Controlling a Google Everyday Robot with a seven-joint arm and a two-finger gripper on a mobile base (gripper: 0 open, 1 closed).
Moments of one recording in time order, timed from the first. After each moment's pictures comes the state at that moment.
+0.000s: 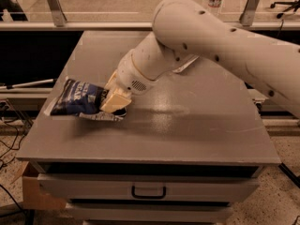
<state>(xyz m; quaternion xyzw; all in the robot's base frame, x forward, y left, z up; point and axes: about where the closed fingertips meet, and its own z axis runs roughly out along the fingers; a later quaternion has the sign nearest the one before) 0.514 0.104 0.868 -0.69 0.63 0.20 0.30</state>
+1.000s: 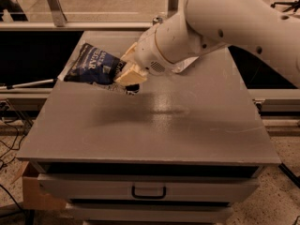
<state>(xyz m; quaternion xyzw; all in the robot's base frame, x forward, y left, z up) 0.548 0.062 0.928 -0.65 0.63 0.14 0.40</state>
